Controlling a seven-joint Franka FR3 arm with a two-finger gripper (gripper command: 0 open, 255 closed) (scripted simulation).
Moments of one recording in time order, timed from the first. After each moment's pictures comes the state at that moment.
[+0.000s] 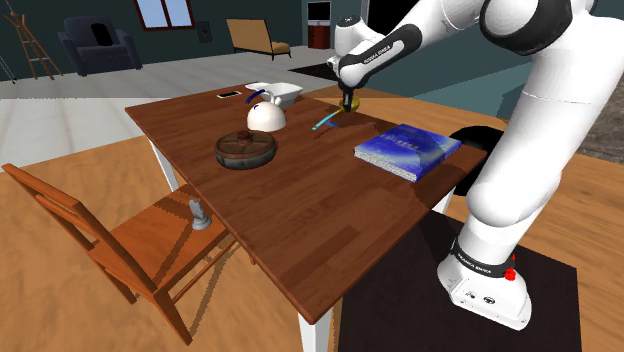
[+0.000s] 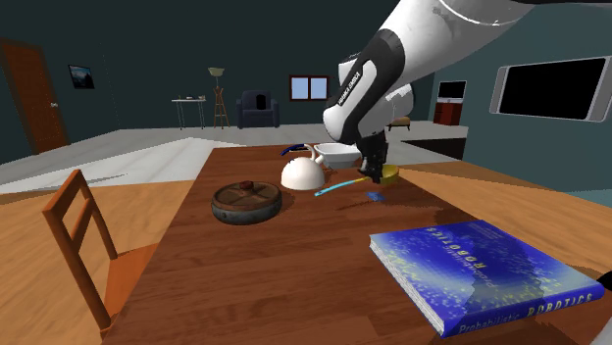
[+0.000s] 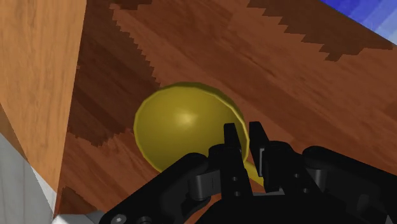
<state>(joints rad) -0.27 0.02 -0.05 -2.04 -0.46 2.33 -0.51</state>
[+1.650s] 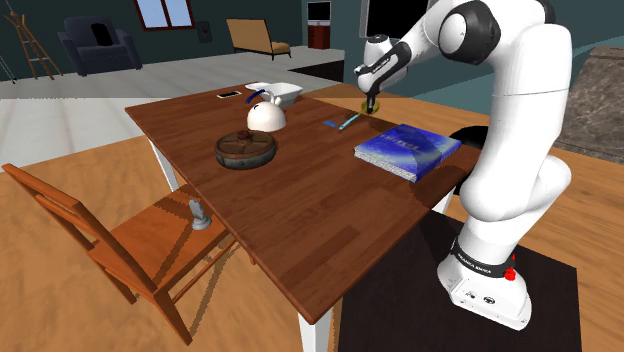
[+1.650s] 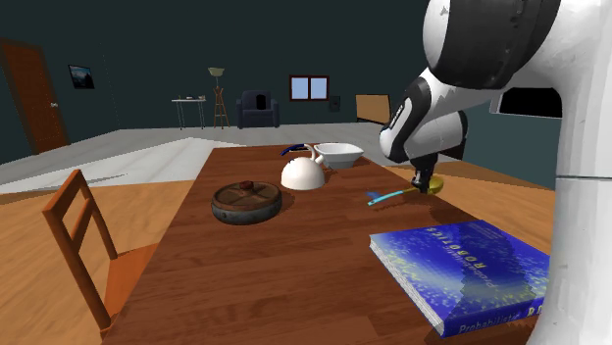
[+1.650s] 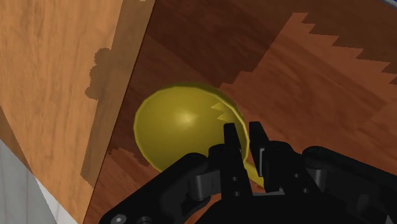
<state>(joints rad) -0.45 0.29 -0.16 -1.86 -0.31 2.53 -0.84</state>
